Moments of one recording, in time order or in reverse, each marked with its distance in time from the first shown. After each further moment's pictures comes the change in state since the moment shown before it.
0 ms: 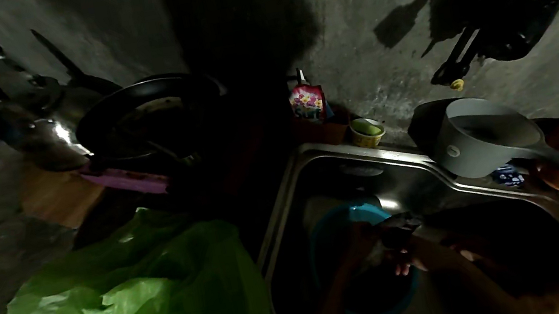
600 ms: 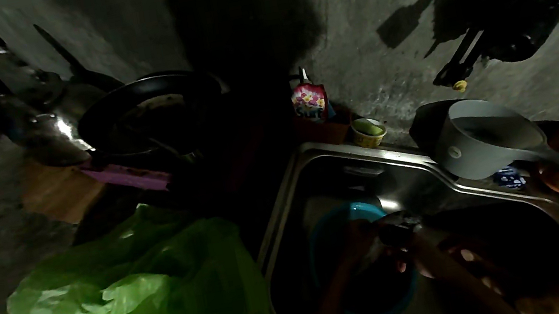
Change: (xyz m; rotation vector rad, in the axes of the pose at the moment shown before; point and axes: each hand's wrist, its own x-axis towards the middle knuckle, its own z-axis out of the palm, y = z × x) left_hand -0.005 0.004 -0.001 -0.099 0.065 0.019; right_hand -0.003 0.001 0.012 0.095 0.230 -0.081
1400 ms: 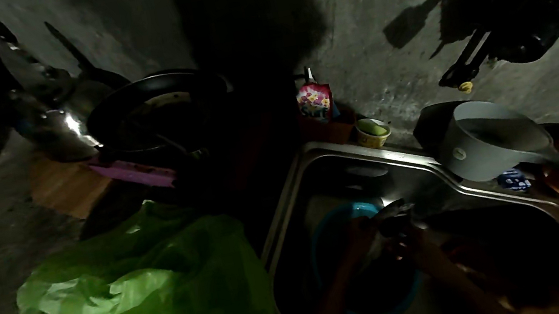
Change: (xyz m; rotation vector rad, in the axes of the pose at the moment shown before) left_hand 0.000 0.004 -0.003 0.001 0.052 -0.010; right_hand 0.004 0.003 0.008 0.007 0.230 -0.085
